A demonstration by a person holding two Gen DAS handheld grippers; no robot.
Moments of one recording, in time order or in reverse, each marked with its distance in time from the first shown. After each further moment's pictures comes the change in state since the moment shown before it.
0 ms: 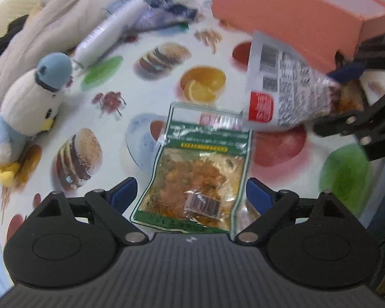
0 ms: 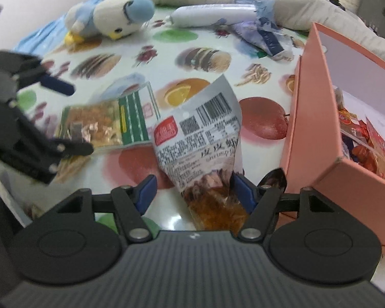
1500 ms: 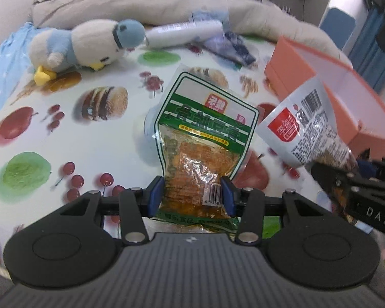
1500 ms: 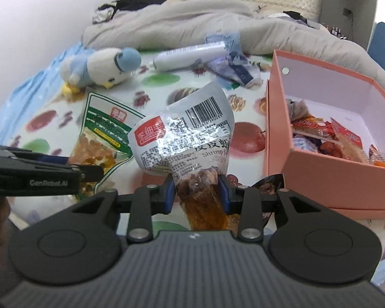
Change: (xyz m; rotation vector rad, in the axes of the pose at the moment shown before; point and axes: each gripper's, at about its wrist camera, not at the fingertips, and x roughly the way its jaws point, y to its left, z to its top) left arm -0.087 -0.028 -0.023 -0.624 -0.150 0.036; right arm -0.078 0.019 -0.010 0.176 -0.180 -0.072
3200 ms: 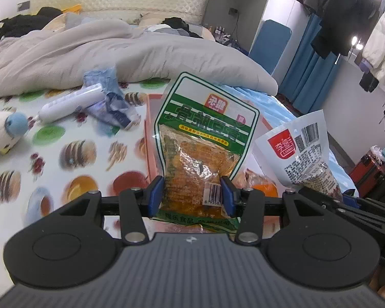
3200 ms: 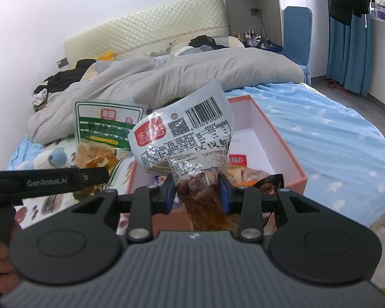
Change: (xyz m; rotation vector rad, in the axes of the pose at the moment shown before) left arm -0.053 -0.251 0.103 0.136 -0.094 -0.199; right arm -0.126 -0.177 0.025 0.349 -0.166 -0.180
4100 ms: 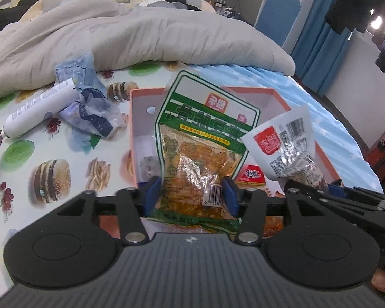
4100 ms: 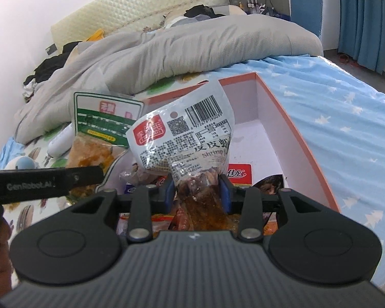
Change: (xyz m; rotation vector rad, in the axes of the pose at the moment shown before) left arm 0.164 0.013 0.064 0.044 0.120 0.028; right arm 0.146 -0.037 0.035 0.042 0.132 0.031
